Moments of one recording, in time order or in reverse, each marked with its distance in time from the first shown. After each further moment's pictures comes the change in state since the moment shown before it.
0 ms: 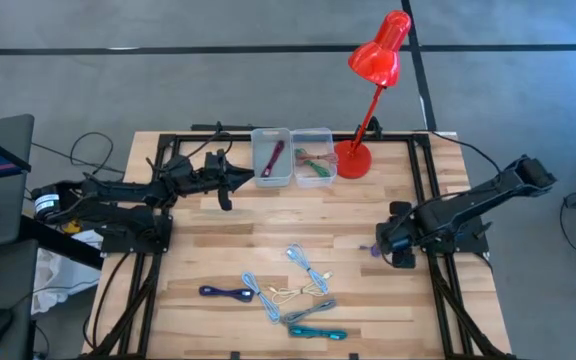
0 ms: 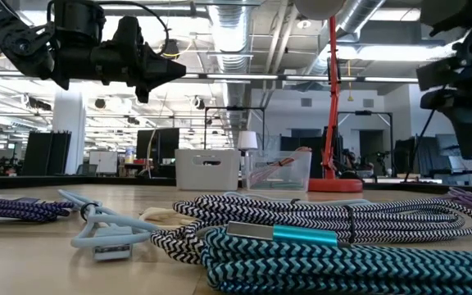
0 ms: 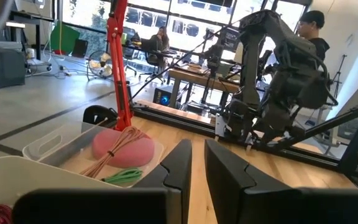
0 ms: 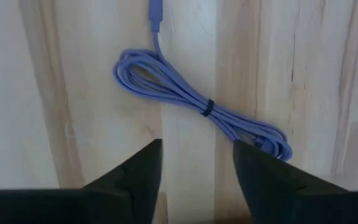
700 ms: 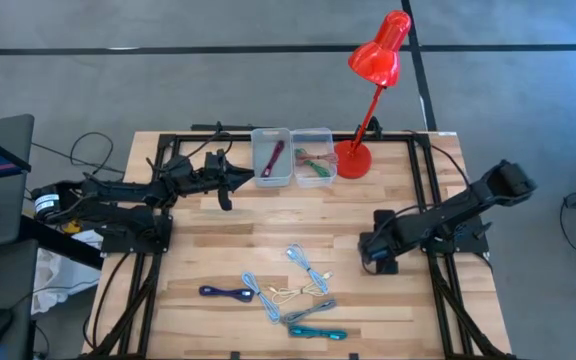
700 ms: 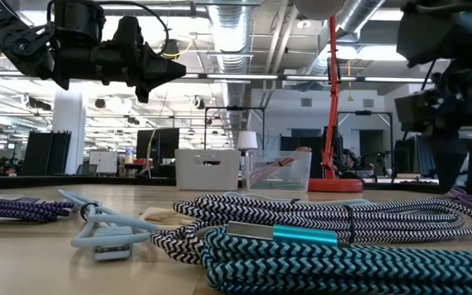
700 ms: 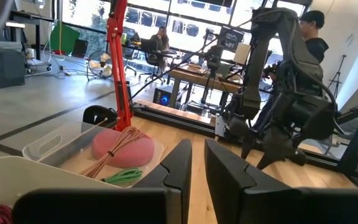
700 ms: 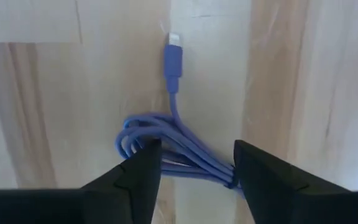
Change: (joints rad) left arm 0.000 0.000 0.000 0.000 0.000 0.000; right arm 0.000 0.279 0.000 0.245 0.037 -0.020
